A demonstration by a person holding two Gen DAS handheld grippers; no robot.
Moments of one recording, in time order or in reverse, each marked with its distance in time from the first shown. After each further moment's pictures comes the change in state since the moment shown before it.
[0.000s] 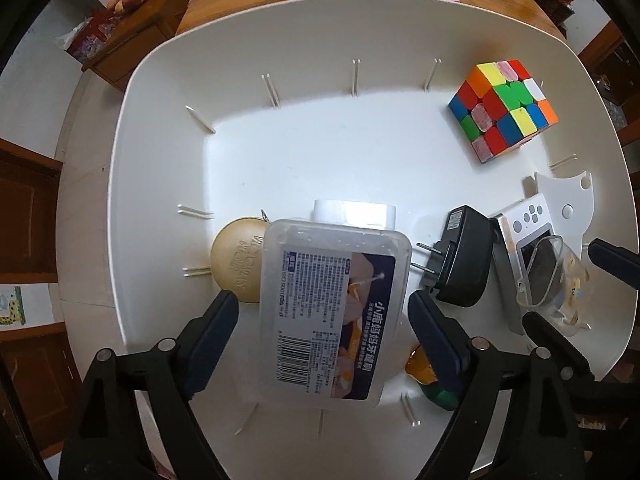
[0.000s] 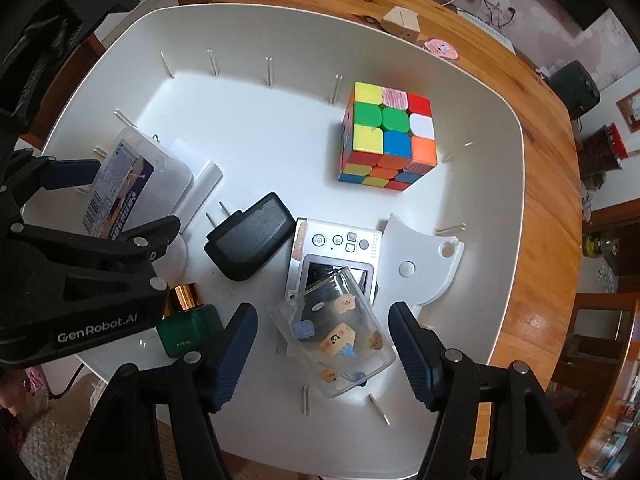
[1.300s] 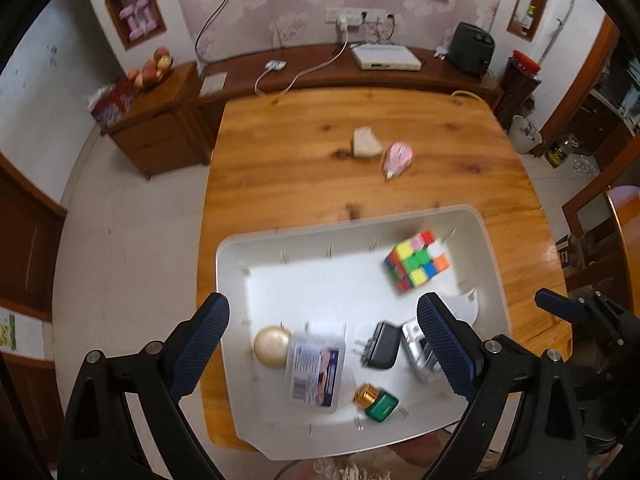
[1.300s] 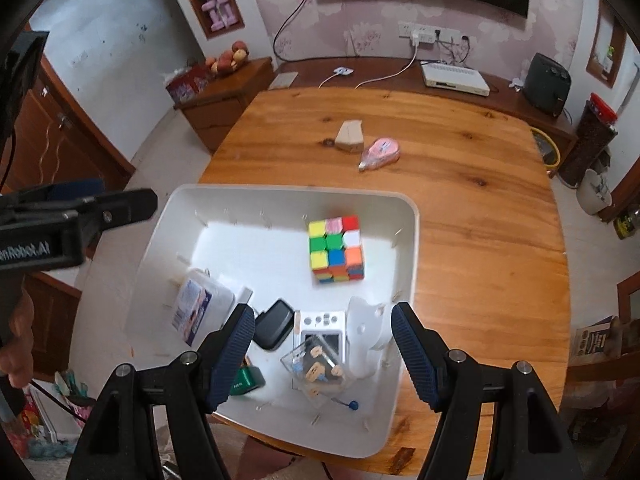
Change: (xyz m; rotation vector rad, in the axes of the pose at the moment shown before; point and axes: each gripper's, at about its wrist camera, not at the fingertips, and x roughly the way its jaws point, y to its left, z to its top) left arm -0.164 -0.002 0.040 -0.010 -0.314 -0.062; right arm -0.108 -0.092 -0.014 0.221 -0.336 0.221
